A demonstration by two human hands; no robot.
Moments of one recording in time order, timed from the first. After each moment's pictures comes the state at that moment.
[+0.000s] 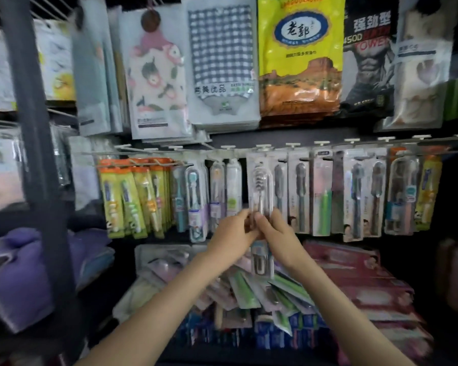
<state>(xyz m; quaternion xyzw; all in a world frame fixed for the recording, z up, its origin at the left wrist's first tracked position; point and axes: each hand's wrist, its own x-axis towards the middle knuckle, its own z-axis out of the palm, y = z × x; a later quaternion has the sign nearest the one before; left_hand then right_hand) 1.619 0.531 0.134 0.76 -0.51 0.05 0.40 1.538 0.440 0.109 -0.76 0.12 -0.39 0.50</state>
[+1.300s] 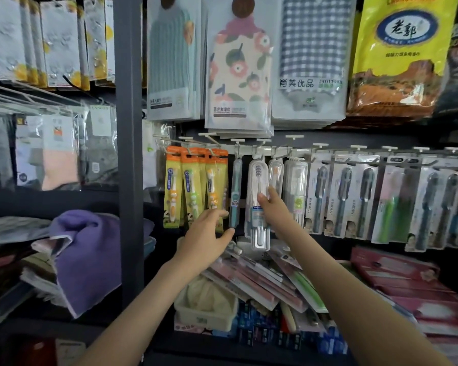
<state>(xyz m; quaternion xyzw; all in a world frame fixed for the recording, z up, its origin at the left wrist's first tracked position) 1.779 0.674 0.104 0.77 -0.47 0.12 0.41 1.714 0.503 0.139 -0.78 0.23 -0.36 0.46</state>
